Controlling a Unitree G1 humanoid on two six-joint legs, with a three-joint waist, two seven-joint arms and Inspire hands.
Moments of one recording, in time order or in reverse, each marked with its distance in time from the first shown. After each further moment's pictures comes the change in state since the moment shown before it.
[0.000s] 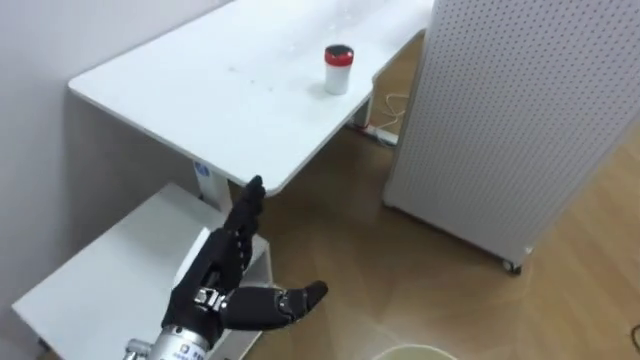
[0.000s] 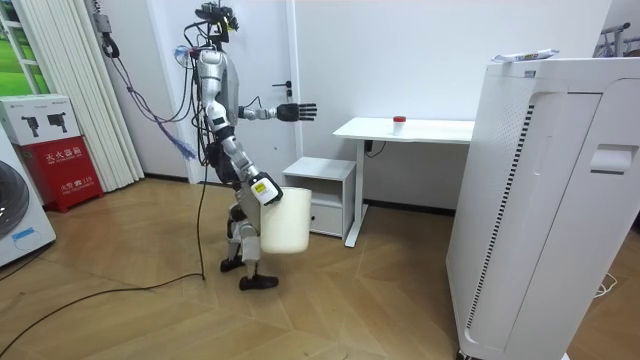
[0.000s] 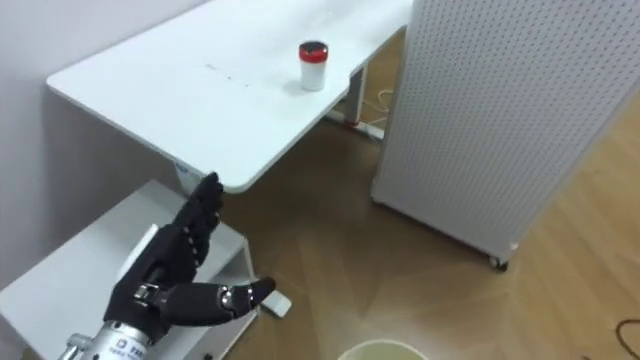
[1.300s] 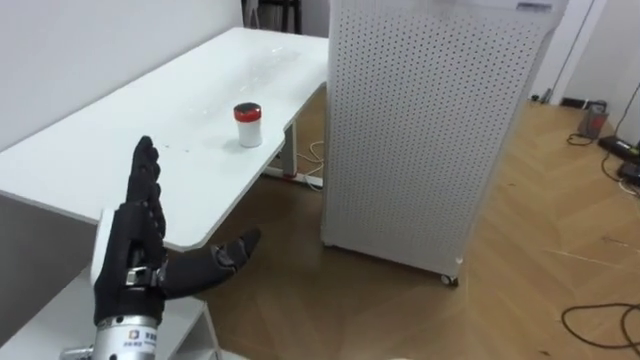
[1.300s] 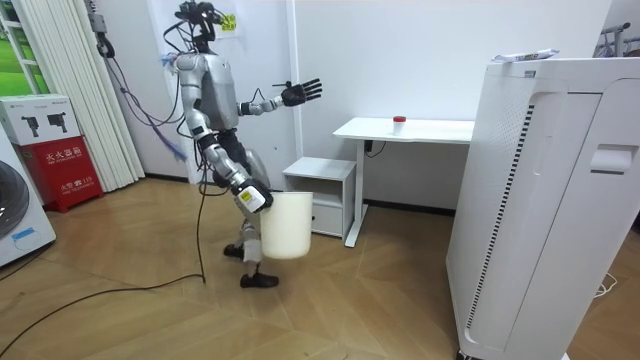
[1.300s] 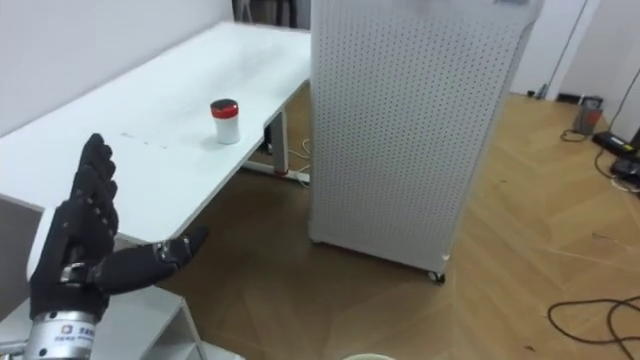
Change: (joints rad) left arm 0.012 -0.030 0.093 -0.029 0.055 -0.043 0.262; right arm 0.033 0.032 -0.038 0.001 -0.105 0.003 0.039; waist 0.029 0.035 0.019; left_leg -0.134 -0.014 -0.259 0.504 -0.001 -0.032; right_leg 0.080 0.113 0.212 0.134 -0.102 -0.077
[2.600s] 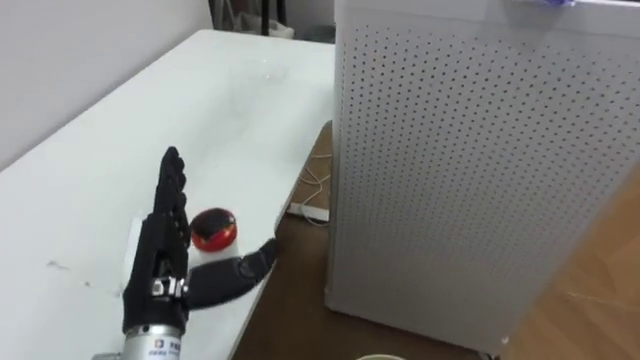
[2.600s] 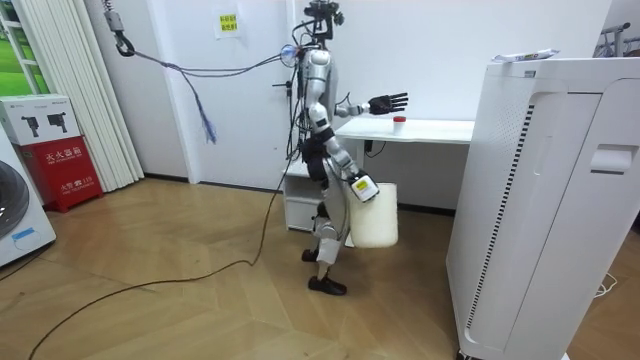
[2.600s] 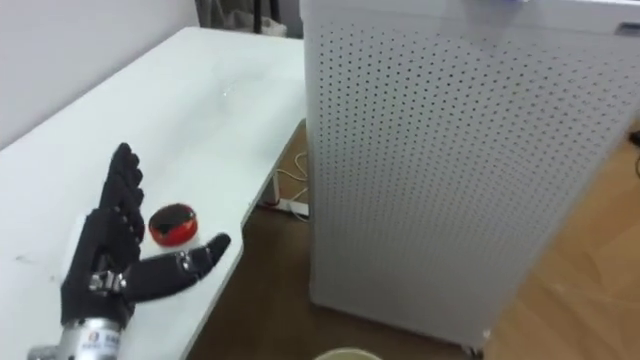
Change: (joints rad) left arm -0.019 -0.014 -0.069 0.062 -0.010 -0.042 0.022; right arm -0.015 -0.015 0.110 -0.157 -0.090 0.018 -0.014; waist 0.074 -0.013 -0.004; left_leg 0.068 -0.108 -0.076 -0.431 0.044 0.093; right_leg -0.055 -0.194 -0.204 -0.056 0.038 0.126
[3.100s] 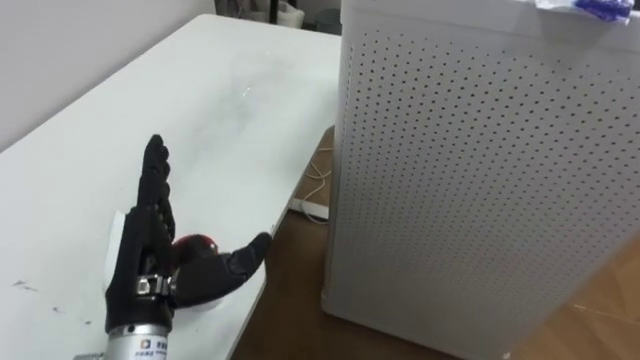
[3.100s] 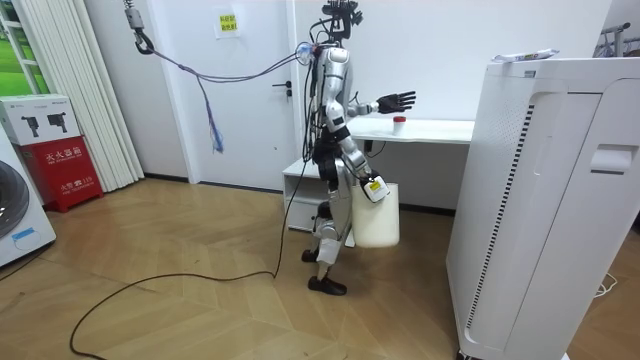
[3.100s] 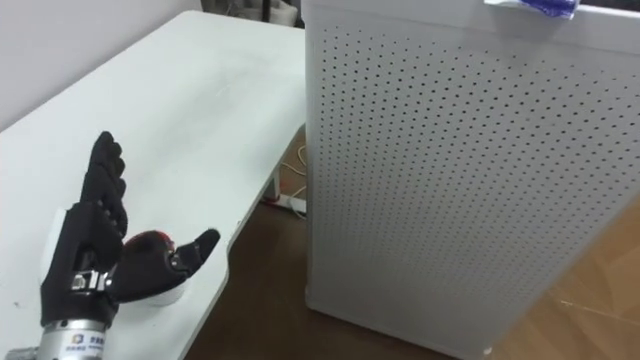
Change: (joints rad) left arm 0.049 0.052 0.017 -0.075 0.040 0.000 0.028; right arm 0.012 -0.021 0.008 0.001 -0.037 0.001 0.087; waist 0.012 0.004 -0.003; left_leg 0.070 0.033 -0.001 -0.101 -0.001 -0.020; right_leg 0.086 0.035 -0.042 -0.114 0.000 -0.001
